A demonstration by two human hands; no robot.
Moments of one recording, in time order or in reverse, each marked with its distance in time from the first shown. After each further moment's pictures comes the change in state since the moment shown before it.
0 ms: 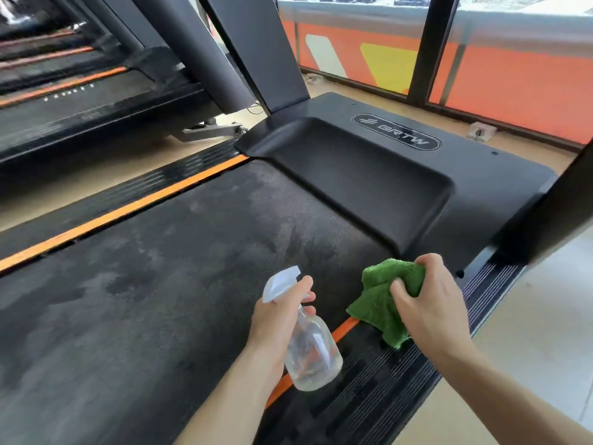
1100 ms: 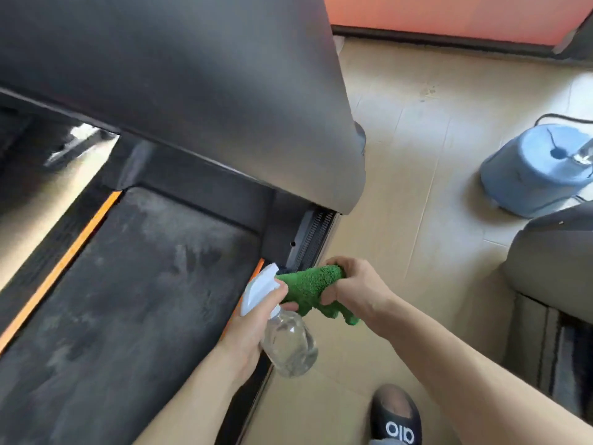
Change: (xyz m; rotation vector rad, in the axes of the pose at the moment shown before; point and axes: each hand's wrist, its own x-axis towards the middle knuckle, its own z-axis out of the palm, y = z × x) left_hand -0.176 0.120 0.139 0.229 -0.377 -0.300; right_hand 0.000 -0.012 -0.256 0.606 -0.538 0.743
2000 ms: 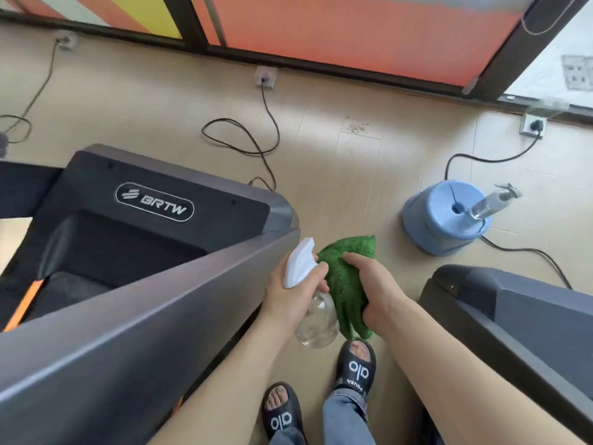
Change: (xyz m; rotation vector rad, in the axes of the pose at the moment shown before) left_hand 0.033 0.231 0.259 0.271 -0.113 0.138; right_hand 0.052 -0.150 -0.235 0.740 0.309 0.359
